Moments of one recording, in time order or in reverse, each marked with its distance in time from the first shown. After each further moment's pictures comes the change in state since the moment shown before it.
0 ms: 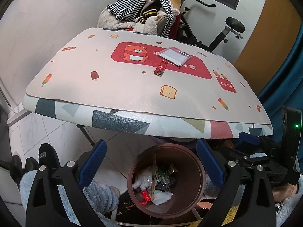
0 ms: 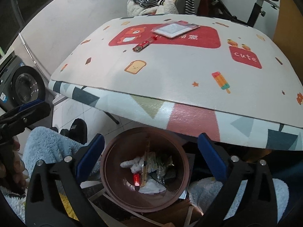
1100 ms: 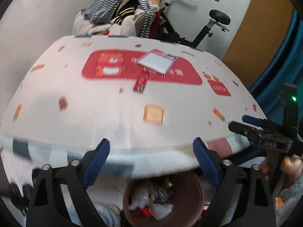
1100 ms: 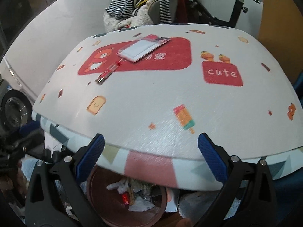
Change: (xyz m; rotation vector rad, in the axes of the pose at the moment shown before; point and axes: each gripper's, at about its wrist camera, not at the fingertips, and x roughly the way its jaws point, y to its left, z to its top) left arm 0.067 -0.018 0.071 0.133 0.009 -0.108; right arm 0.013 -0.074 0.068 0.115 -0.052 -0.081
